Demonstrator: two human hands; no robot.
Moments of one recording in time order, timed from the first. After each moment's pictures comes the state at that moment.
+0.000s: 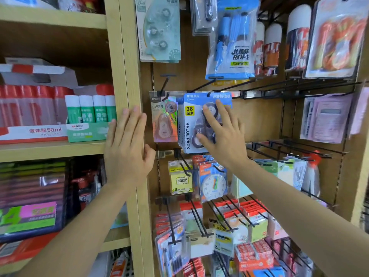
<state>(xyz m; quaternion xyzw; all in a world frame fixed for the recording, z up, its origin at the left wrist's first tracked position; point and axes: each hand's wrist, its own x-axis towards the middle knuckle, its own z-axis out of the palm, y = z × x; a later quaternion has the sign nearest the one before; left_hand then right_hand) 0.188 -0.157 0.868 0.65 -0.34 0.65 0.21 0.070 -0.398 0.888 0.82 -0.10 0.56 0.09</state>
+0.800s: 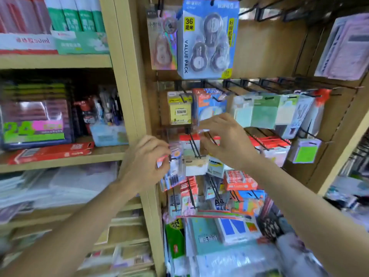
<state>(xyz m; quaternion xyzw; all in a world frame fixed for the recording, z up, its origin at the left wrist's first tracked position) 0.108 -0.128 0.694 0.73 -0.53 0.37 0.23 -0.024 -0.355 0.744 0.91 0.06 0.40 -0.09</state>
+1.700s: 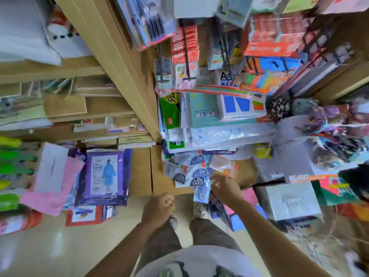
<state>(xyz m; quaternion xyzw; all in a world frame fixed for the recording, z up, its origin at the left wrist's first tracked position) -0.138 -0.051 0.249 0.89 -0.13 -0.38 0.21 -0.213 -0.310 0.274 0.86 -0.30 -0.23 -0.33</state>
